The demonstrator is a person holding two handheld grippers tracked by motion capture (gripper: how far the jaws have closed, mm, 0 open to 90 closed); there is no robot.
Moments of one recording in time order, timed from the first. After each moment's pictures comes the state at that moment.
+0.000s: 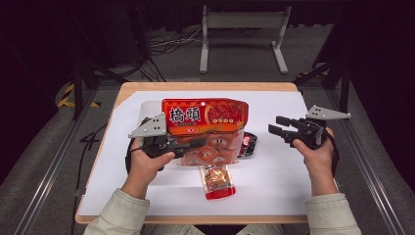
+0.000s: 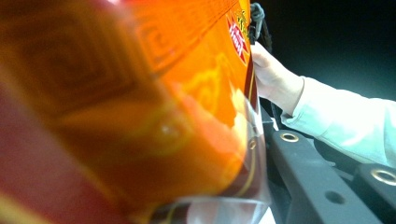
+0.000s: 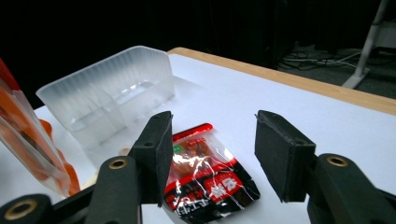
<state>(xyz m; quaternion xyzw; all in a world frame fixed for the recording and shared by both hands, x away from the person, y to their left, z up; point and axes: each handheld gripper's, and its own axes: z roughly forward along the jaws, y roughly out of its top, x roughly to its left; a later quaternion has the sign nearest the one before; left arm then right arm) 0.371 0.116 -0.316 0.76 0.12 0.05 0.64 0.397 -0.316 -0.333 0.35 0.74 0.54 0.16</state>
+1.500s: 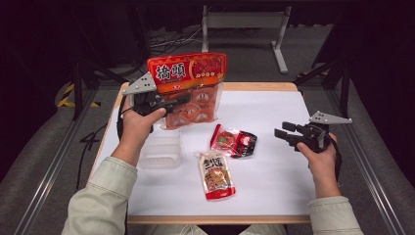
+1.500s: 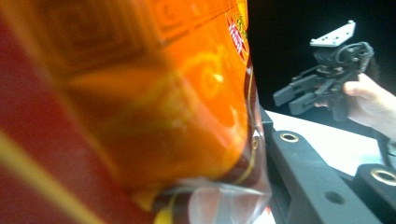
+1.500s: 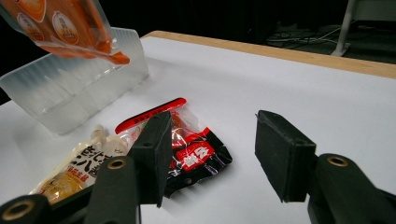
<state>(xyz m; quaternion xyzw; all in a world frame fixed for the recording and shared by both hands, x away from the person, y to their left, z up) 0.455 0.144 -0.279 0.75 0.18 0.15 0.62 0.401 -0.339 -0.360 0.40 0.74 0.52 0.16</state>
